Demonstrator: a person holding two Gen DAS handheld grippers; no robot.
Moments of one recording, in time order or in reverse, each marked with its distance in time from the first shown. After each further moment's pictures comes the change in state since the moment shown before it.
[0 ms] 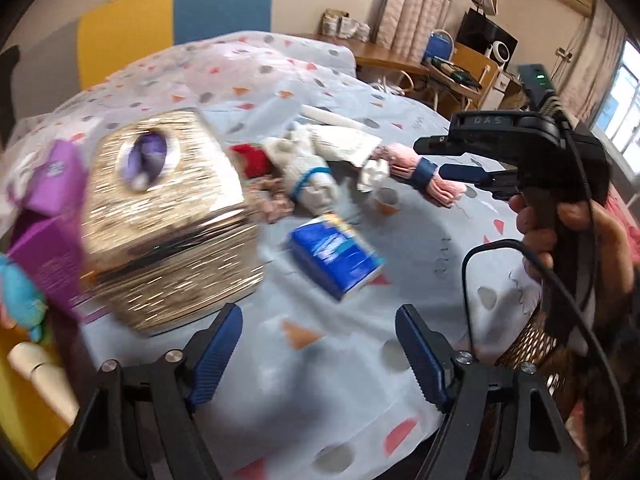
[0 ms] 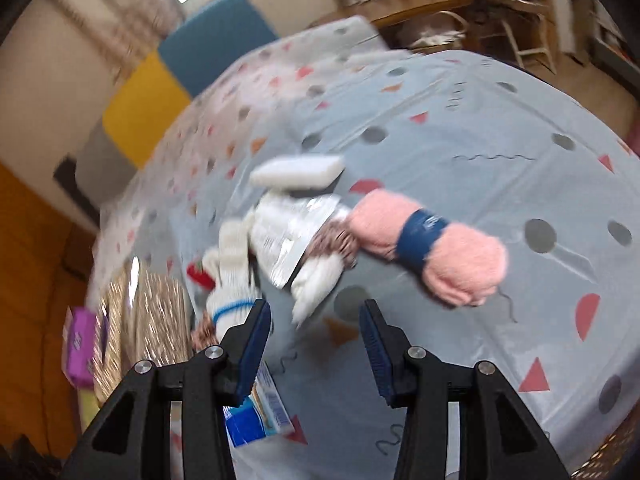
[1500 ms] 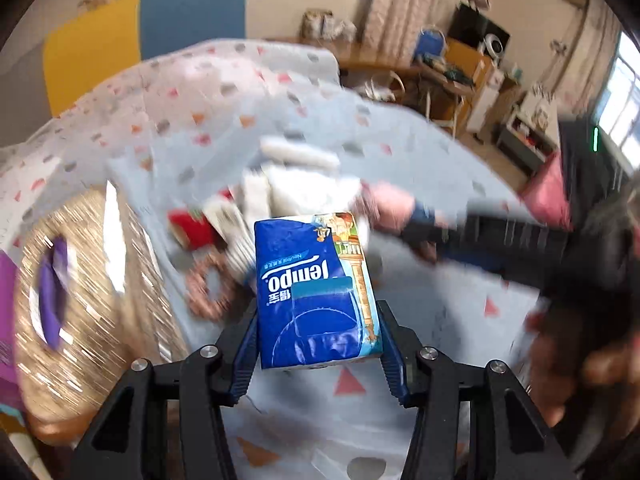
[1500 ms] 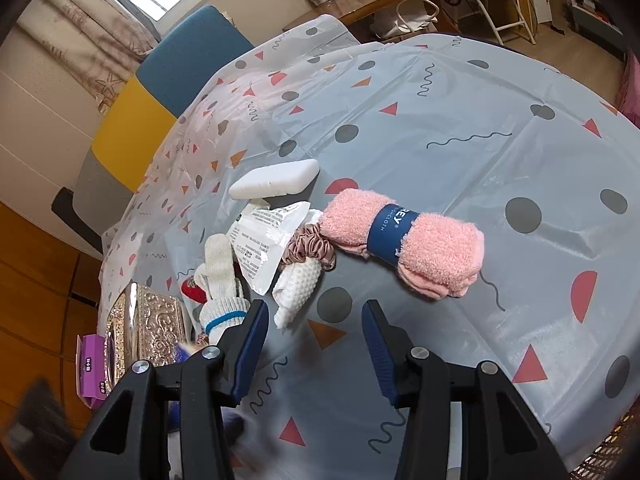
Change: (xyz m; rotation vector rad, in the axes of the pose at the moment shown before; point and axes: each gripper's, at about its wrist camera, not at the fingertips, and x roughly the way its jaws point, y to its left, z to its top) left arm 0.045 -0.026 0.087 0.030 -0.024 -0.005; right arm 0.012 -0.010 0.008 0.063 0.037 -0.001
